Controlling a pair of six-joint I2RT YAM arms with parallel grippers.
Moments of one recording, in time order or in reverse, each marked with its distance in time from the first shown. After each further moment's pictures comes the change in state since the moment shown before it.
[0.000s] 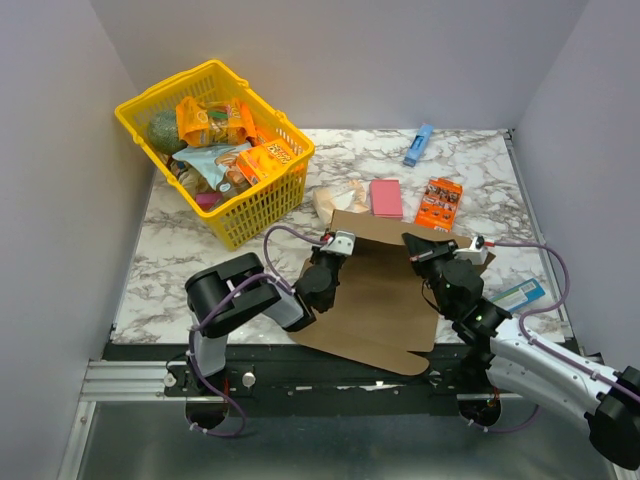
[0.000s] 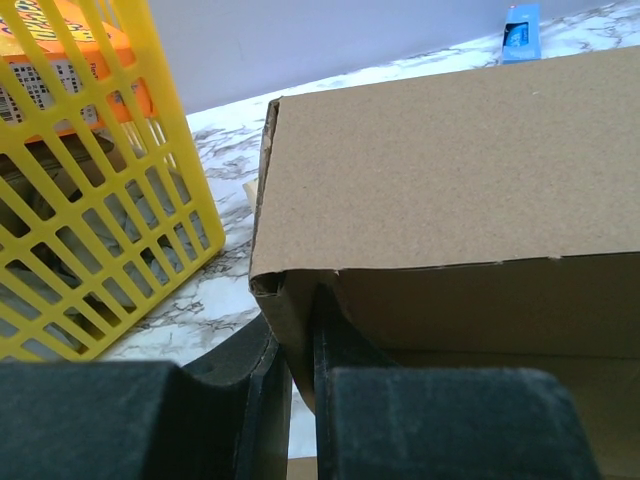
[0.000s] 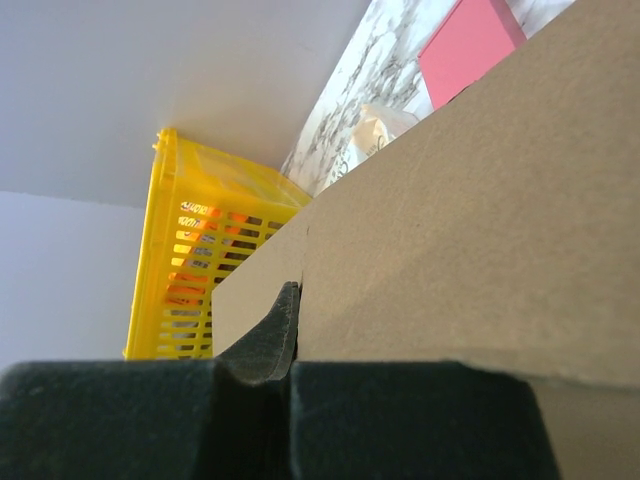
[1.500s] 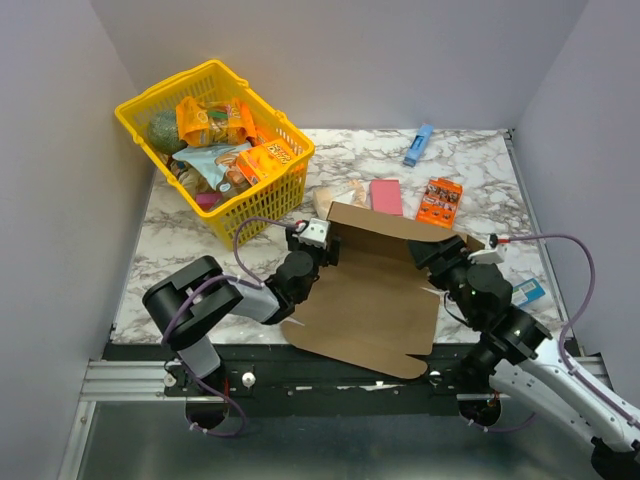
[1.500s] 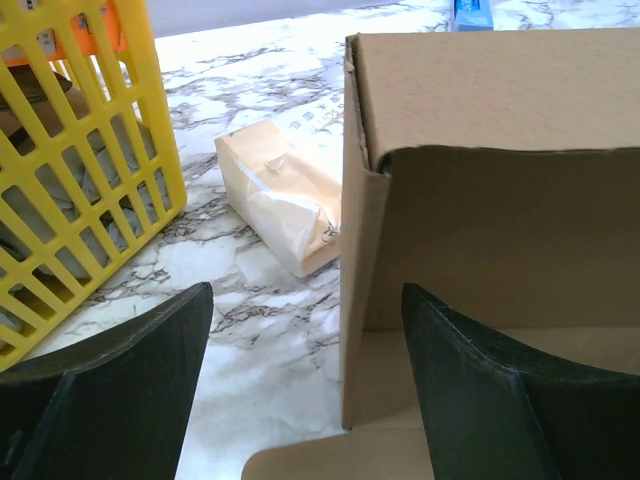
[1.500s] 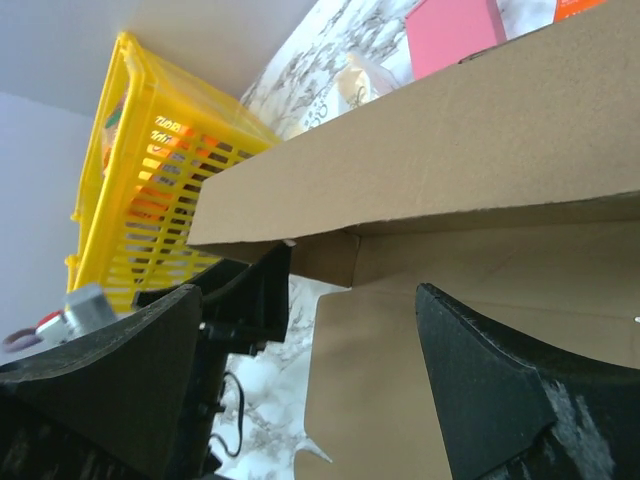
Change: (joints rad) left arm 0.127 -0.228 -0.113 -0.297 0.285 -0.331; right arm 0.006 -0.275 0.149 -0.509 -0.110 -0.177
